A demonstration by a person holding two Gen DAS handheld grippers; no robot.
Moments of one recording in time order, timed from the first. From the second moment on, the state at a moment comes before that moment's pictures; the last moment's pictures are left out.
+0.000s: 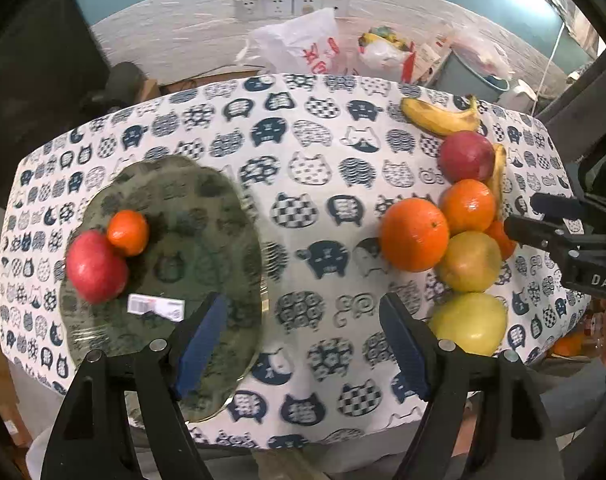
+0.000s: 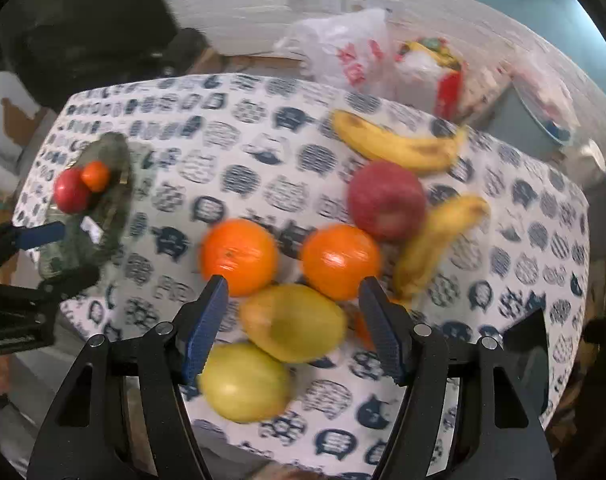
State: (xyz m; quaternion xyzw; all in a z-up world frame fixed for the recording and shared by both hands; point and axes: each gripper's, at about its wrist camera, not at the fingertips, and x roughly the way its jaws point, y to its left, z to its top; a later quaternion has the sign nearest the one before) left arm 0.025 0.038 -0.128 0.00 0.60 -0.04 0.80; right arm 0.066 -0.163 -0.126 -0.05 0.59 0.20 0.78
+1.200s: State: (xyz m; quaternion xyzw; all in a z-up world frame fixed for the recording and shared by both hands) left arm 0.087 -0.027 -0.174 -0.05 0.65 -0.08 0.76; right arm 0.076 -0.205 -0.229 -0.03 0.66 0.17 0.73
